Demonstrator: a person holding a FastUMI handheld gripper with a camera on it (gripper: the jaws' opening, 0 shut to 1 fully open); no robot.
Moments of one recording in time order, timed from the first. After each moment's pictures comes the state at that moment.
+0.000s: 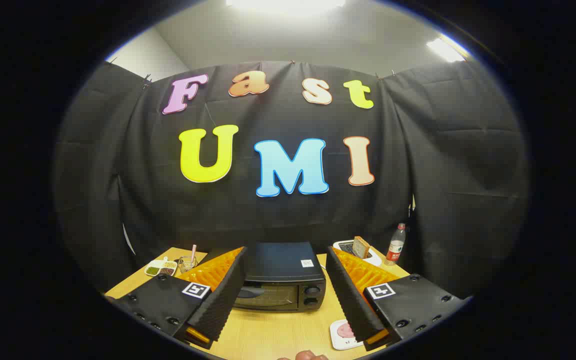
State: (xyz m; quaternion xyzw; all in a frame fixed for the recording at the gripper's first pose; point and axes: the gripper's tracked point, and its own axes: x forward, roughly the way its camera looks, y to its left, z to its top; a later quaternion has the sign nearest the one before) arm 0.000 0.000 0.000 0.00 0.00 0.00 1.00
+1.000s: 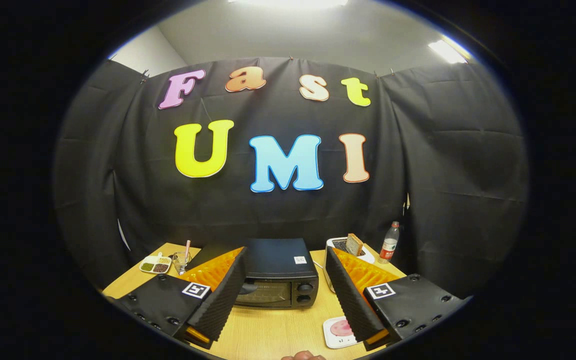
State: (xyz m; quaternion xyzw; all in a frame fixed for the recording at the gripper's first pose) arm 0.006 -0.001 -0.005 -0.01 0.02 -0.01 1.00
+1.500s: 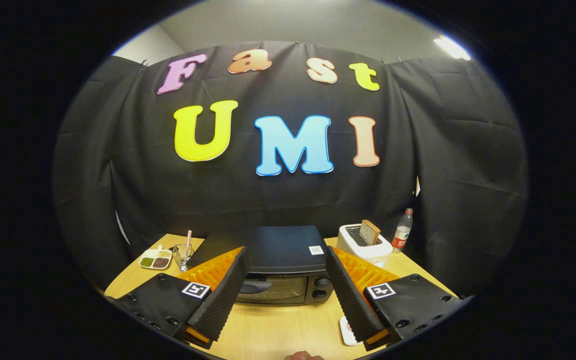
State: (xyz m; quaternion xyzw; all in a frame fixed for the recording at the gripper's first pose) arm 0.053 0.037 -0.034 -0.01 0.06 0.00 1.00
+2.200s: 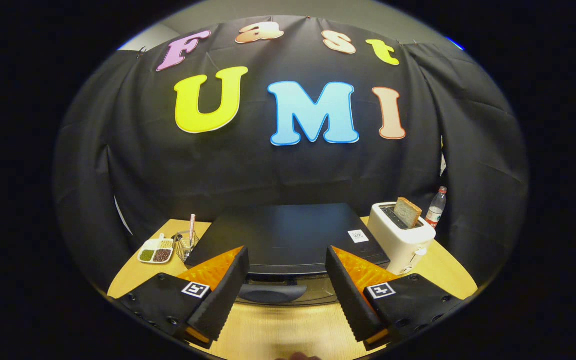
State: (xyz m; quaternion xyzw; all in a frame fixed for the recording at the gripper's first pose) arm 0.131 0.087 -0.106 0.00 0.15 0.02 0.99
